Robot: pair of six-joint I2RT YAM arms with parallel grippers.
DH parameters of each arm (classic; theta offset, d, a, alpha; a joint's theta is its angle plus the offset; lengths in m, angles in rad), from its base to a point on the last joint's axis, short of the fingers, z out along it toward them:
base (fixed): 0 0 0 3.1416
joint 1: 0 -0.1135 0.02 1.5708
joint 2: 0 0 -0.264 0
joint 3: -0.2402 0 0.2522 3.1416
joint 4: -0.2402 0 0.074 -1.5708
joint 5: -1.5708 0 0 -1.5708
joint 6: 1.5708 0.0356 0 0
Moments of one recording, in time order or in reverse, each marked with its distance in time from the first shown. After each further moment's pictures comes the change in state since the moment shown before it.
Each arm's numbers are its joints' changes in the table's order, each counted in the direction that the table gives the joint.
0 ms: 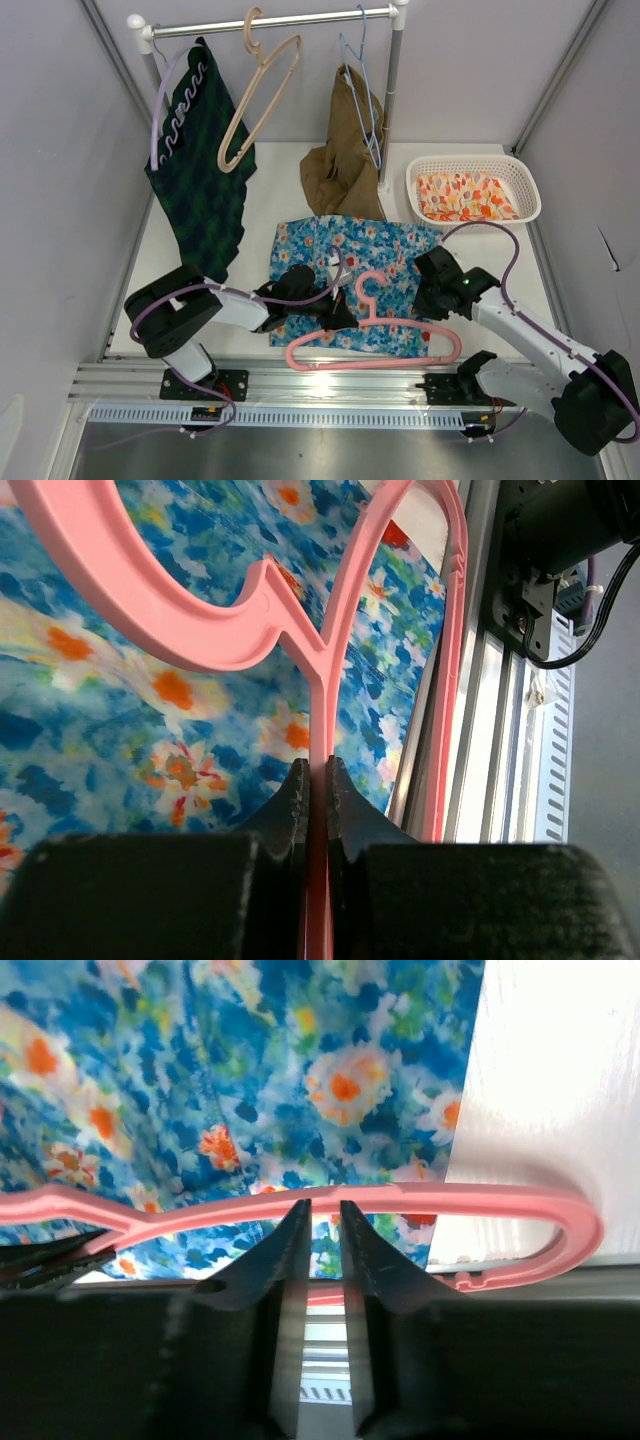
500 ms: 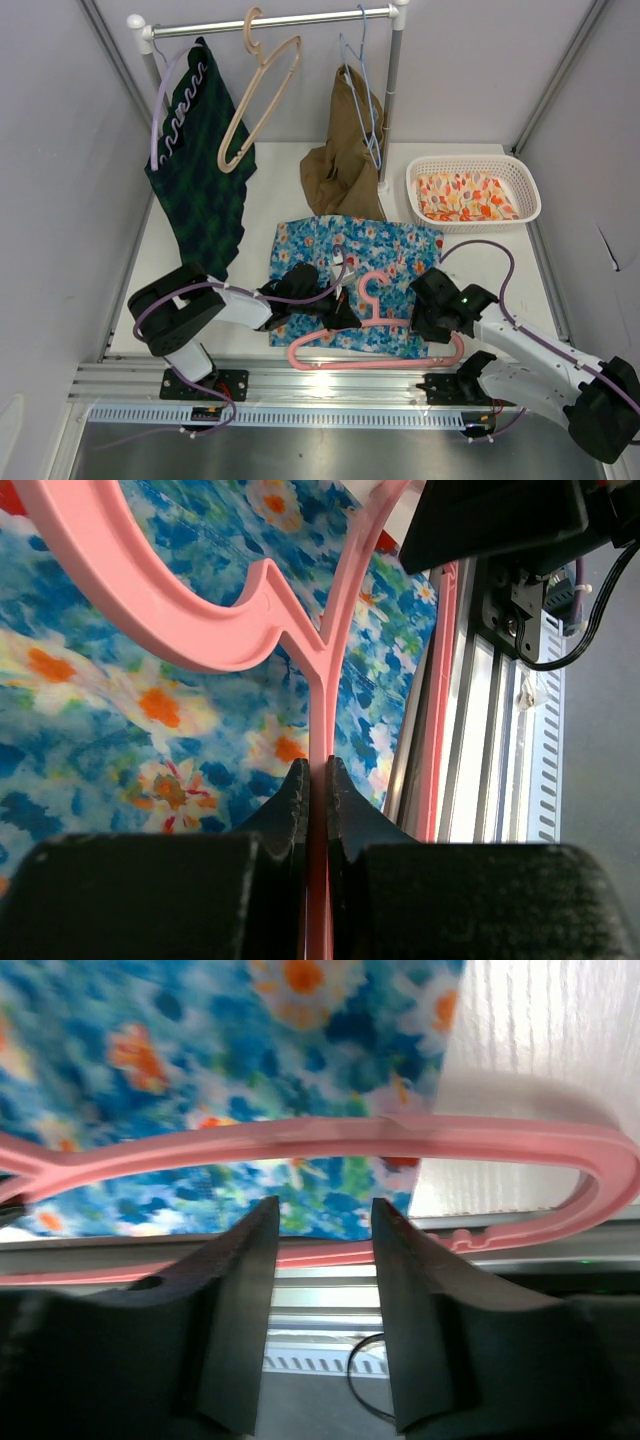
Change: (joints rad) left arm 0.008 0.021 -0.030 -0.008 -0.023 0.000; right arm -0.113 -0.088 0.101 -0.060 0.013 0.076
